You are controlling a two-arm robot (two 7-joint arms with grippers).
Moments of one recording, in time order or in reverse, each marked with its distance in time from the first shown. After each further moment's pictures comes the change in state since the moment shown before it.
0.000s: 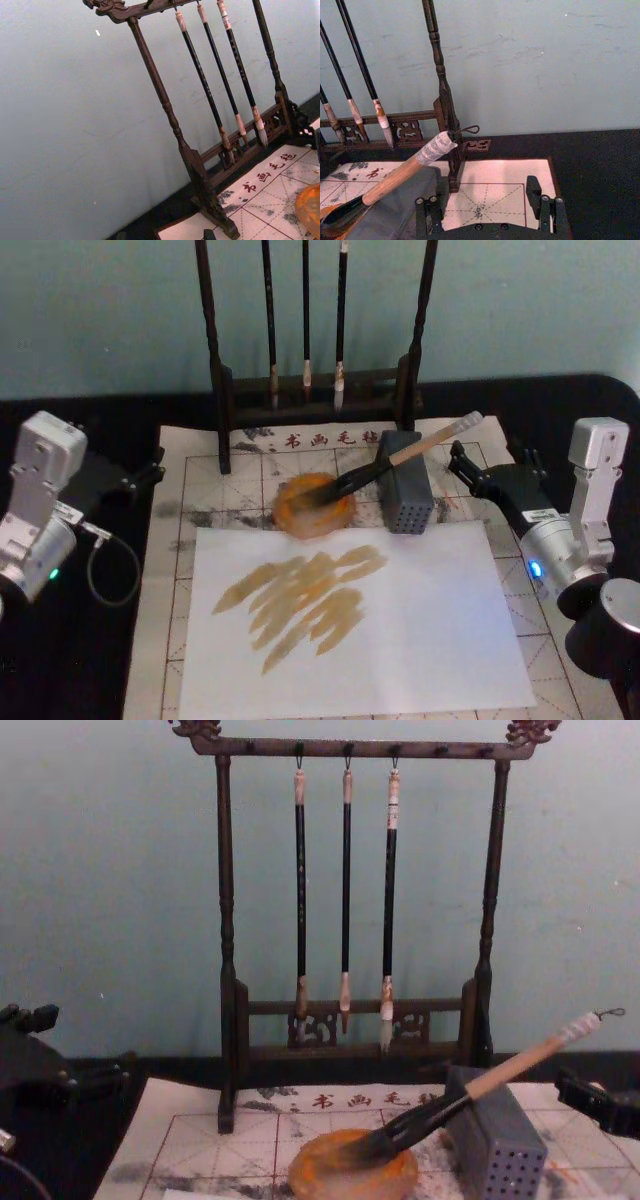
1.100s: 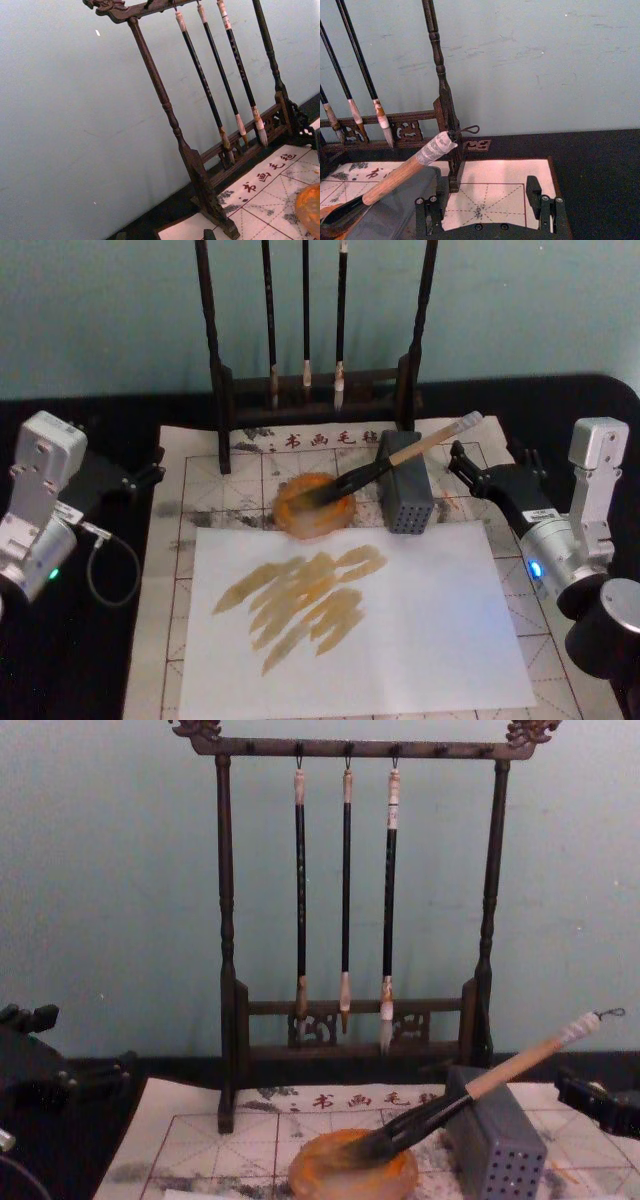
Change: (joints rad) left arm 0.000 0.000 0.000 0.000 0.000 0.000 0.000; right arm 0.000 0.000 0.000 0.000 0.000 0.000 0.000
